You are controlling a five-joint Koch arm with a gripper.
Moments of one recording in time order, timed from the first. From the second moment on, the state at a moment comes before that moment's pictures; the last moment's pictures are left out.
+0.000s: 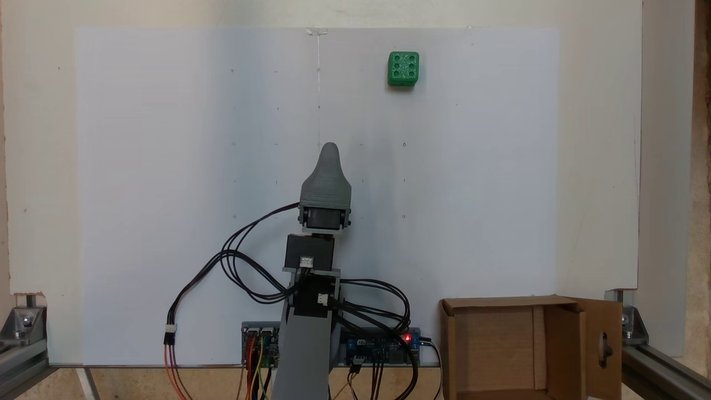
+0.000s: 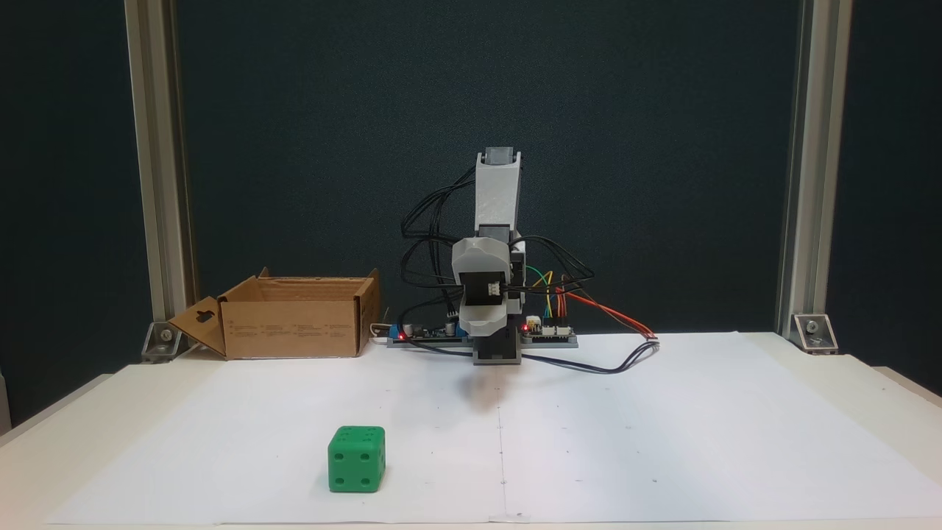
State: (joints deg) arm 5.3 129.5 176.5 -69.5 0.8
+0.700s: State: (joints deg) arm 8.8 129.4 135.7 -14.2 0.8
